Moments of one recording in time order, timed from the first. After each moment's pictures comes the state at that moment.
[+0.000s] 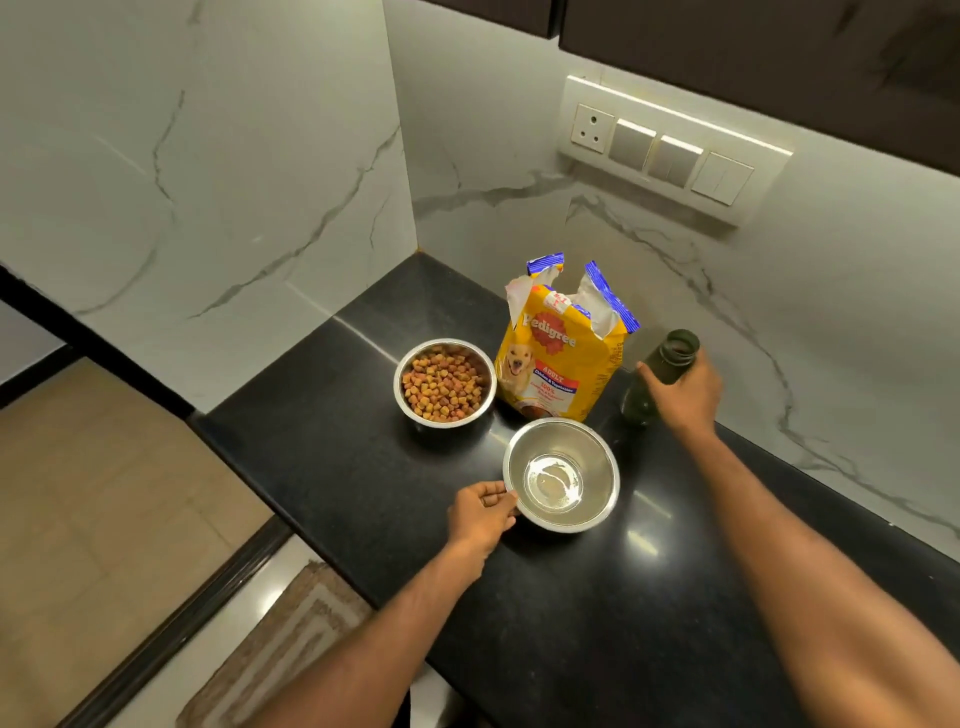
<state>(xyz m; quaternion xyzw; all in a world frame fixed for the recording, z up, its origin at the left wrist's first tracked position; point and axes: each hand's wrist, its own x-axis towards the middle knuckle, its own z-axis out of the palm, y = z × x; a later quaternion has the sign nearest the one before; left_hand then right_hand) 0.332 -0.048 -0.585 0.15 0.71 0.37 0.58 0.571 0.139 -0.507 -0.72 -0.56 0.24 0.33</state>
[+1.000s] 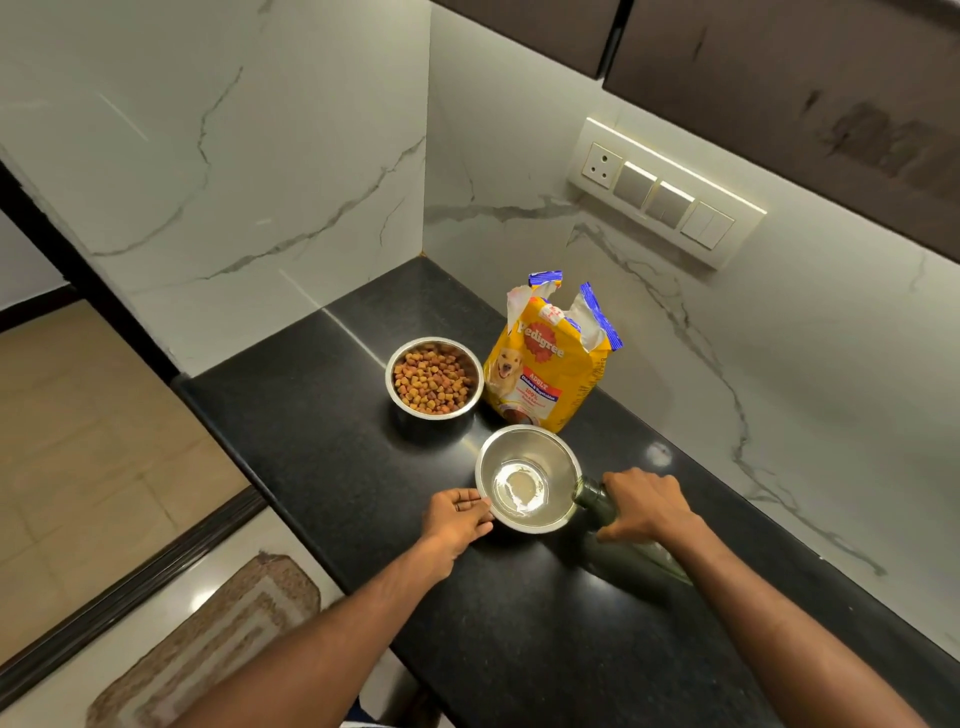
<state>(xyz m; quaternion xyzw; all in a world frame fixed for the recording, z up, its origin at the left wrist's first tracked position) 0.335 -0.068 -0.602 0.11 0.66 0.43 0.61 0.589 0.040 -0.504 -0.52 -0.80 0.06 -0.28</state>
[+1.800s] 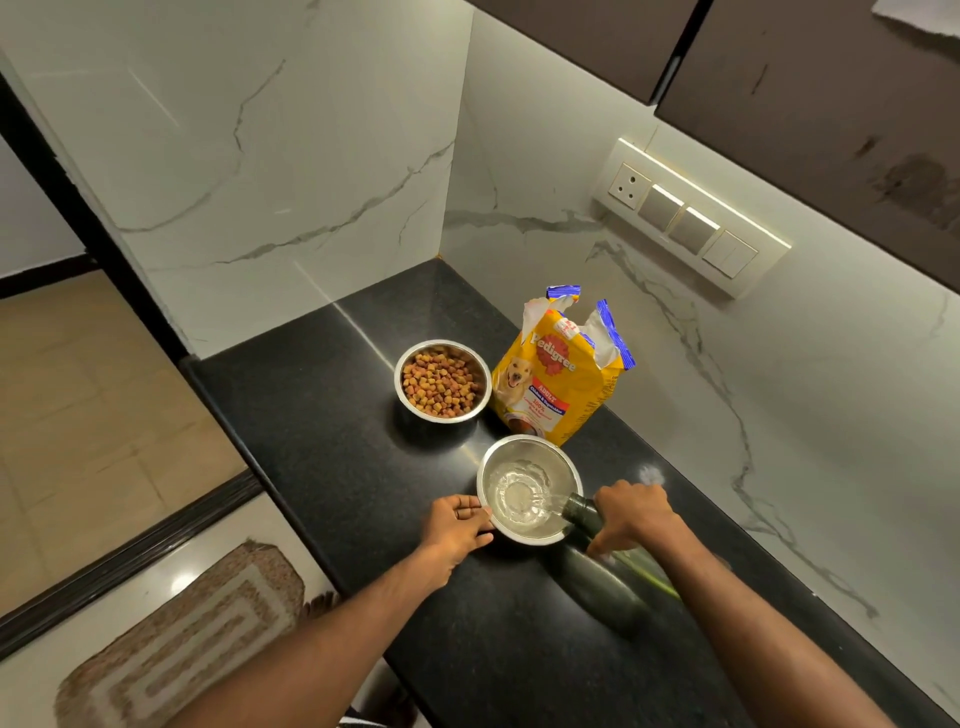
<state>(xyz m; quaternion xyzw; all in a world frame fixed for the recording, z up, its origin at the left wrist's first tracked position) 0.339 -0.072 -0.601 0.11 0.65 0.45 0.60 0.560 0.055 -0.502 -0.50 -0.78 0.05 -0.38</state>
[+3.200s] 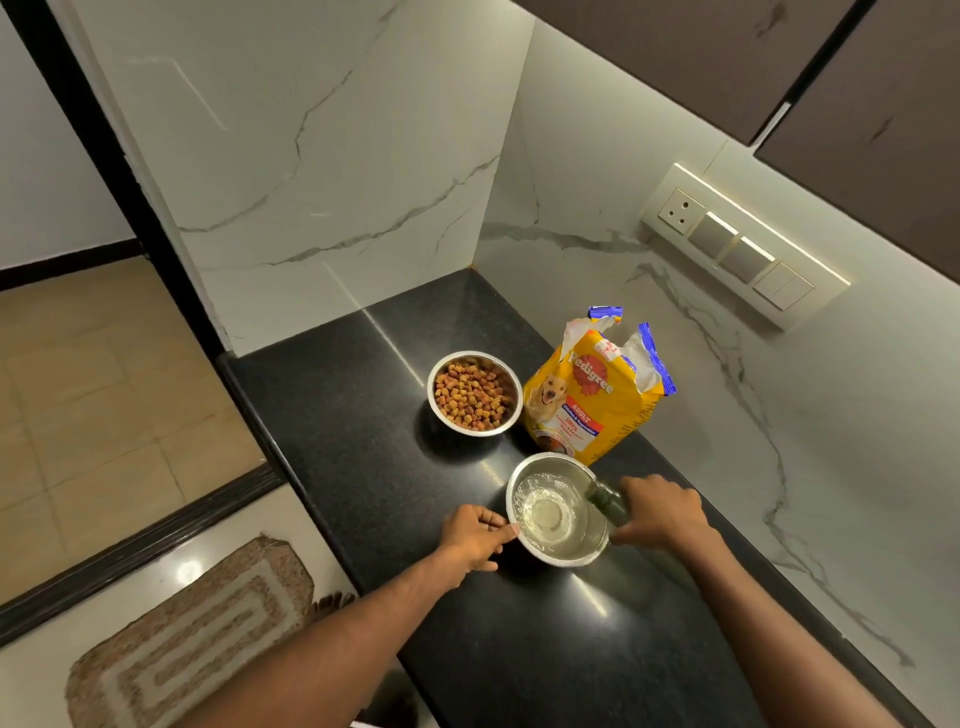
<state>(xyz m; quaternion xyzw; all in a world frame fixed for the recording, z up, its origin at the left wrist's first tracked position) 0.313 -0.068 -0.592 0.20 0.70 0.33 0.60 0.540 0.071 -0.489 -0.54 -0.79 0.03 -0.28</state>
